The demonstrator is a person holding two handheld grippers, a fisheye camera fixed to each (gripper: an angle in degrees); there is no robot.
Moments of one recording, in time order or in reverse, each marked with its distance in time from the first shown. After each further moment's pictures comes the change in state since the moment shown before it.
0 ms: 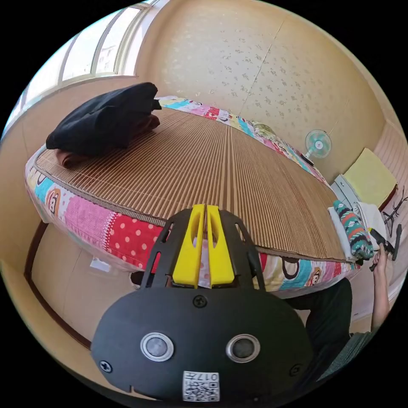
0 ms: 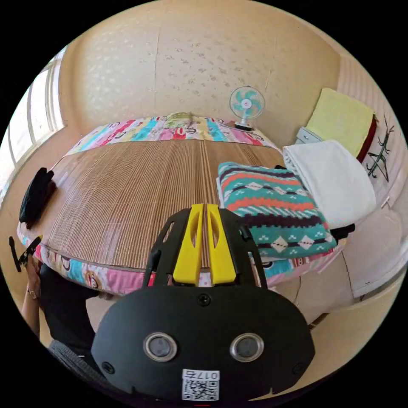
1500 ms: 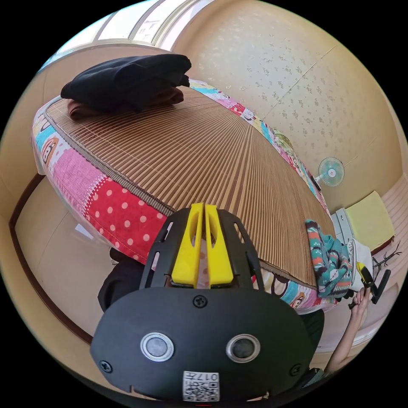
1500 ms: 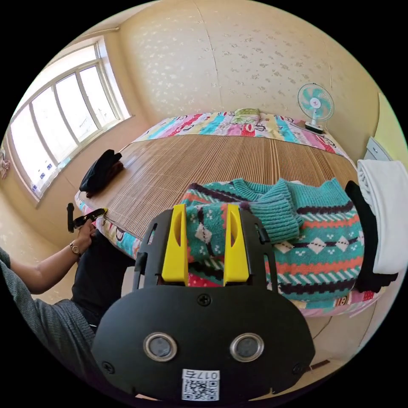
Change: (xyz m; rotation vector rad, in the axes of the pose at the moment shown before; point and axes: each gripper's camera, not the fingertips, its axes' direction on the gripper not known) left arm -0.077 -0.066 0.097 -0.024 0.036 -0.278; right arm -0.075 -0.003 -0.046 -0.070 -0.455 -0.320
